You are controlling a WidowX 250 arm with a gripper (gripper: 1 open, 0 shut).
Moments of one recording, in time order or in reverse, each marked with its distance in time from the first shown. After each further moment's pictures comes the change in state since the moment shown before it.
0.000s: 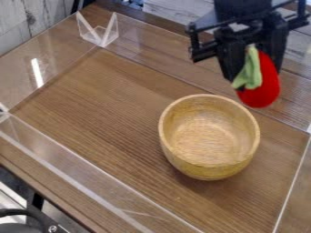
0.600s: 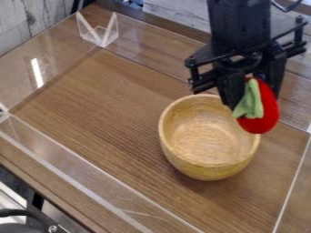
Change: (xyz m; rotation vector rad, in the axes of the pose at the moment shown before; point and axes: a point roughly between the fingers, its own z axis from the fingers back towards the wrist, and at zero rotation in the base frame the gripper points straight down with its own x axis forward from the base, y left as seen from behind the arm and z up) arm -0.010 0.008 -0.019 0.000 -0.011 0.057
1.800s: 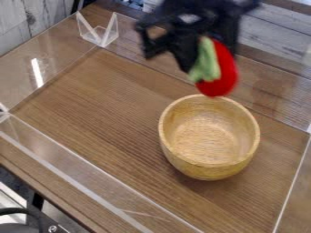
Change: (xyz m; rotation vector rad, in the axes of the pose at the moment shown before) arm 0.034 0.034 0.044 -0.035 -0.071 0.138
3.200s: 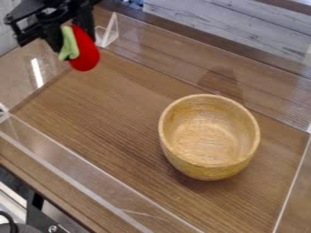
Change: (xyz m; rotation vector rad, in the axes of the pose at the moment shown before) arm 0.125 0.089 0.004 0.036 -0.222 0.235
